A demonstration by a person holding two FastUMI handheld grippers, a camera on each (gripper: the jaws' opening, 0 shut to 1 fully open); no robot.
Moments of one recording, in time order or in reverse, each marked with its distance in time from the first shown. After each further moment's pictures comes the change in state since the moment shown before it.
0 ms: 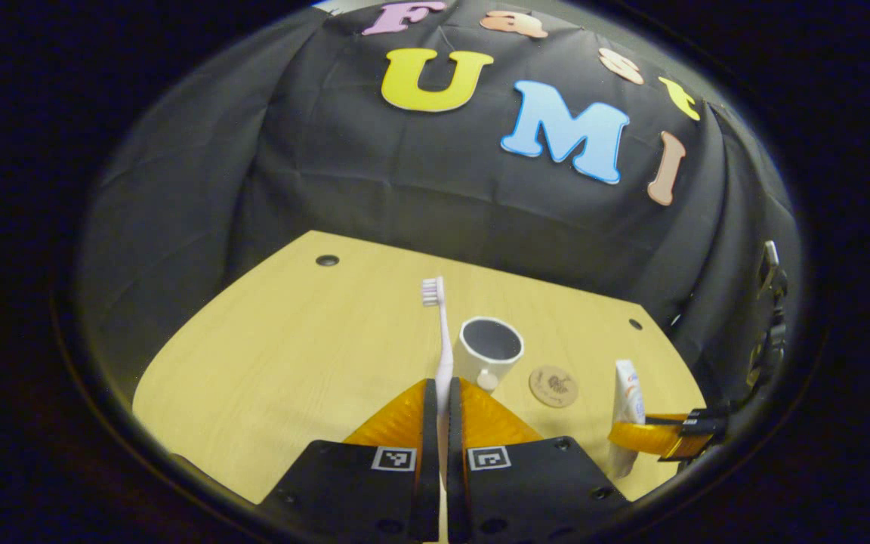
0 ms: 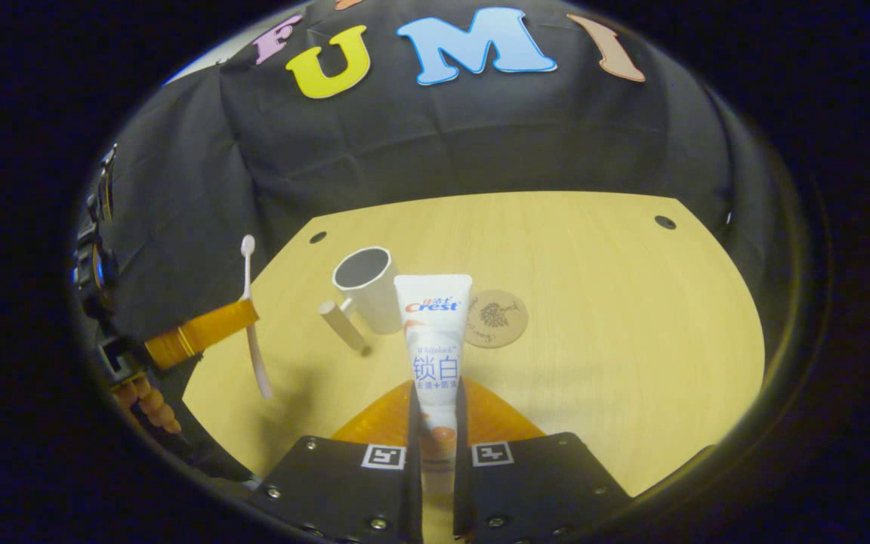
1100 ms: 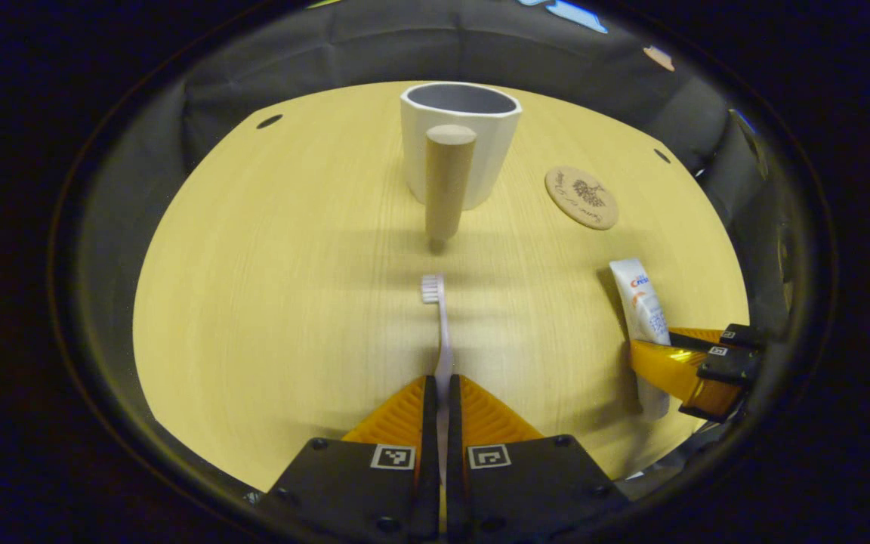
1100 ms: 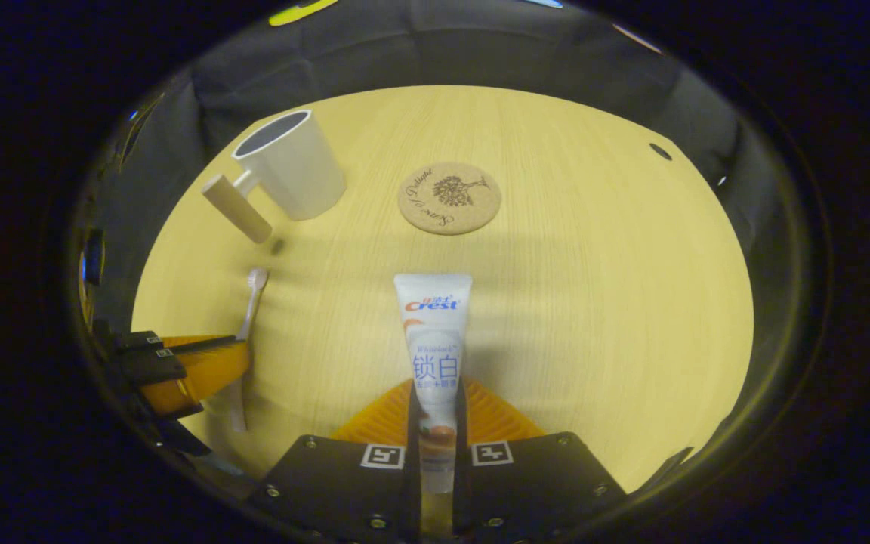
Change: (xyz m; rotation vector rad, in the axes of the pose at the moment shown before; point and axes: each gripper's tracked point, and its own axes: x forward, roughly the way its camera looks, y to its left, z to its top) left arm 0.007 -0.006 -0.207 0.119 0.733 0.065; right arm 0.039 -0.042 -0.095 0.010 0.412 -0.145
